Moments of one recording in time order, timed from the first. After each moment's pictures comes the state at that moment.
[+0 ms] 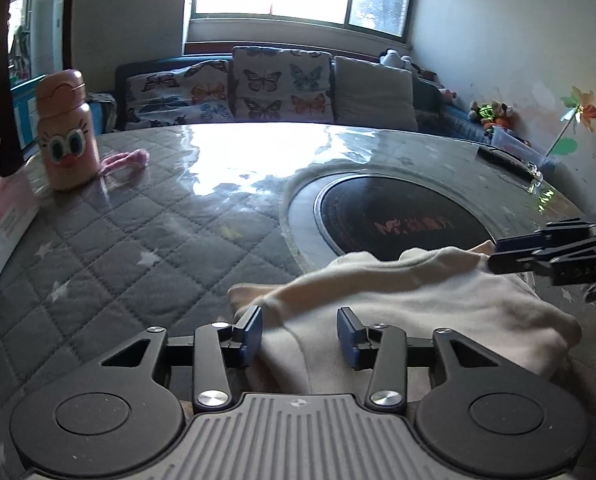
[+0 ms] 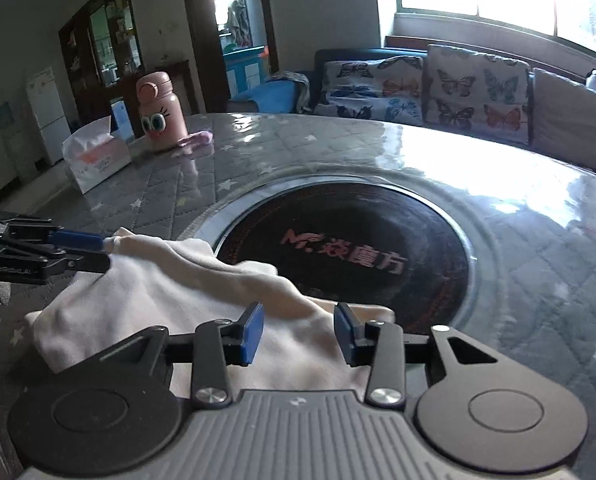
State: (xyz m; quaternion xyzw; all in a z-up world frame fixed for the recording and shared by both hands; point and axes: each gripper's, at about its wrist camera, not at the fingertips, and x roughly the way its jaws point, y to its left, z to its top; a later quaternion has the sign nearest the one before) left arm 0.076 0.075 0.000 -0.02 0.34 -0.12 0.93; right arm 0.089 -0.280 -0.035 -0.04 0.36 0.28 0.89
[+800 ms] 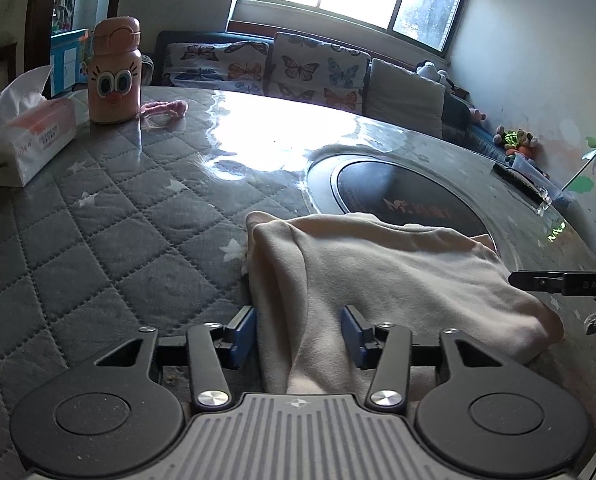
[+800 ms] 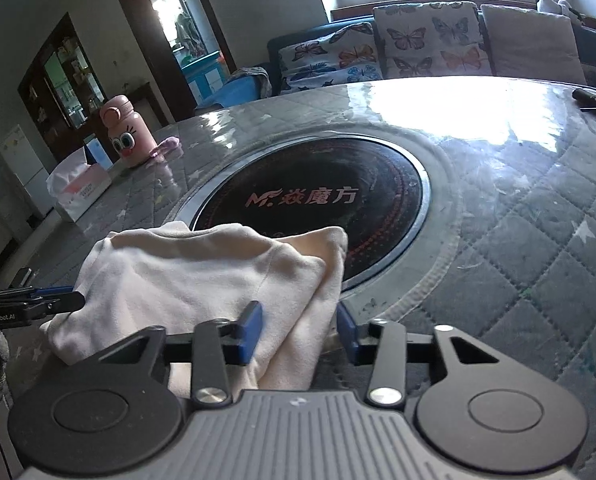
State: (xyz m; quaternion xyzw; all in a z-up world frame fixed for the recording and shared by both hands) left arm 0.040 0.081 -0.011 -0.09 0.36 -0.08 0.92; right arm 0.074 -0.323 -0.056 0.06 0.40 0.24 0.88
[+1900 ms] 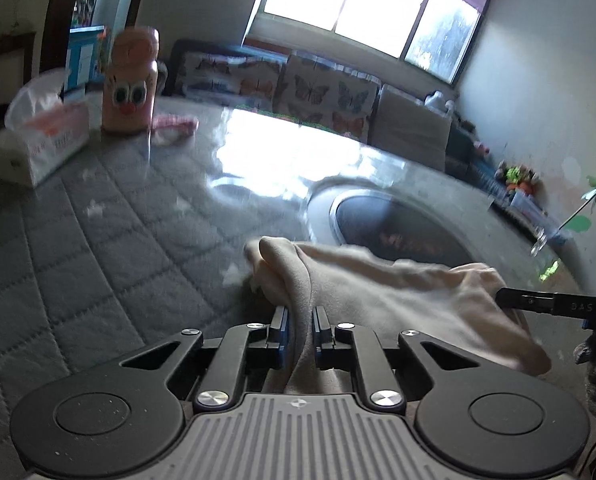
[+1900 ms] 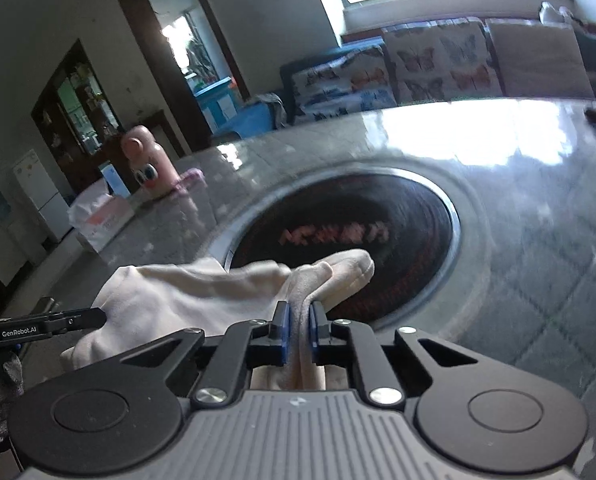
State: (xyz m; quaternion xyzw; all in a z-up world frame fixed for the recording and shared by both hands) left arm 0.031 0.089 0.011 -0.13 0.32 -0.07 0.93; right arm 0.068 -0.304 -0.033 0.09 0.36 0.26 0.89
